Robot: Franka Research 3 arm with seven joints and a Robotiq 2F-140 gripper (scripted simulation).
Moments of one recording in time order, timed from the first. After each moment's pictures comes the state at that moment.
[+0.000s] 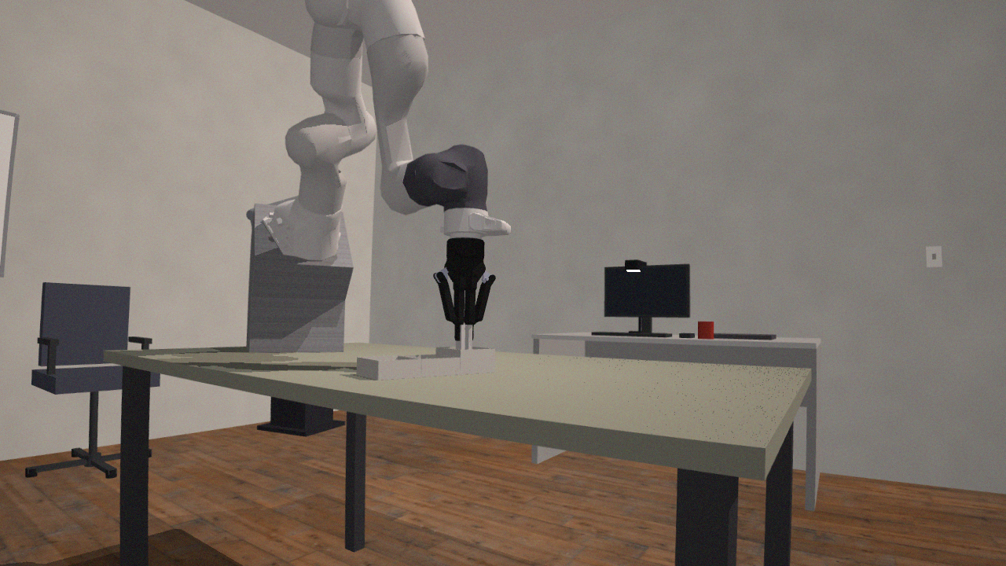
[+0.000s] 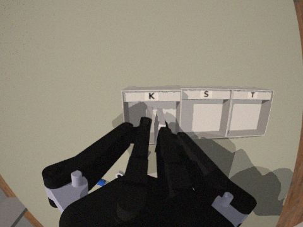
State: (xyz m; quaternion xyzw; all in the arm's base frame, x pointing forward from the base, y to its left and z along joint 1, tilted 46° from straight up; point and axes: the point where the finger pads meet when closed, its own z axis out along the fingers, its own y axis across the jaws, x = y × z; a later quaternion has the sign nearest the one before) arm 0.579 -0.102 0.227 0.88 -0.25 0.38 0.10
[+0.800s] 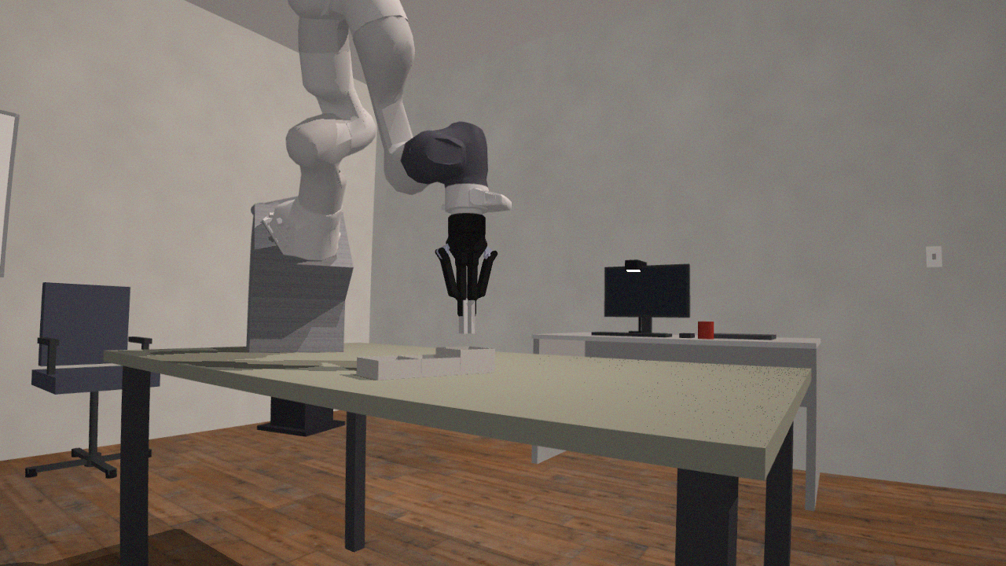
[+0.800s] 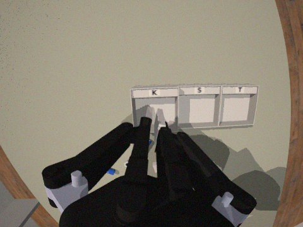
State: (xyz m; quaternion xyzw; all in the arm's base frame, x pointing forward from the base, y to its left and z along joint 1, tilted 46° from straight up) arm 0.552 -0.080 0.261 0.88 -0.26 0.39 0.09
